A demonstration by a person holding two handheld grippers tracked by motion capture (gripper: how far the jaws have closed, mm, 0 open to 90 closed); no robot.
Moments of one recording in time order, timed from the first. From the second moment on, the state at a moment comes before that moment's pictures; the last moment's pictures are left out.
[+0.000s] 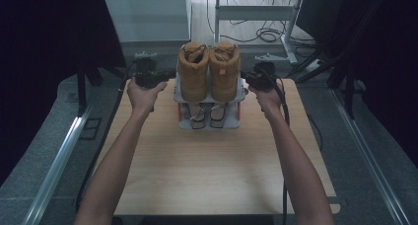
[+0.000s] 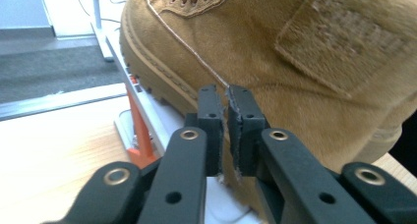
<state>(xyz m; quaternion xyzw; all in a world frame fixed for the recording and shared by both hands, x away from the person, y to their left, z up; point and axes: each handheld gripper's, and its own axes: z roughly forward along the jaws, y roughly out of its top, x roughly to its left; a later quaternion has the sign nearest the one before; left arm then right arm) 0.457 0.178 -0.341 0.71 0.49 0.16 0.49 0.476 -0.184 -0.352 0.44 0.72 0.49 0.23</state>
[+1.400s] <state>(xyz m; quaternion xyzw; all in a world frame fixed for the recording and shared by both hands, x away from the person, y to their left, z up) 0.293 0.210 -0.466 0.75 0.43 0.15 0.47 0.315 -0.227 -0.462 0.39 0.72 0.55 0.17</state>
